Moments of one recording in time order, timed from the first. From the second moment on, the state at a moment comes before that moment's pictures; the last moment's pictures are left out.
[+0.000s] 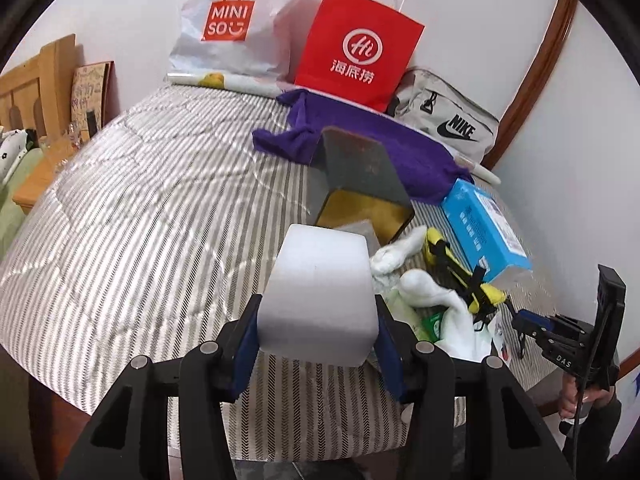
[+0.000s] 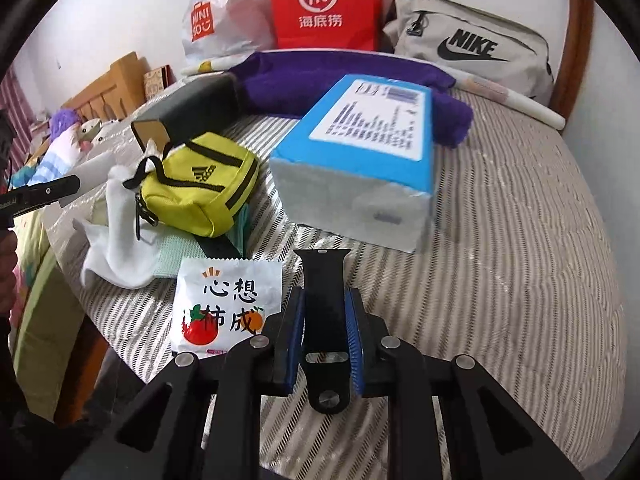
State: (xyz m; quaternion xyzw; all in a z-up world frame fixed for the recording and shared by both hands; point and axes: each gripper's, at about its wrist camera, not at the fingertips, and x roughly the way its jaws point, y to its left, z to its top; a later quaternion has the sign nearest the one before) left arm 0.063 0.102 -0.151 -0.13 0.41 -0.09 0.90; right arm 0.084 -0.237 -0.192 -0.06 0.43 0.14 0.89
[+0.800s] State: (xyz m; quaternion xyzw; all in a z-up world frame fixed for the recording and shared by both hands) left arm 0.108 0.089 -0.083 -0.10 0.38 -0.10 0.91; right arm 0.113 -0.249 -0.103 -0.02 0.36 0.13 0.92
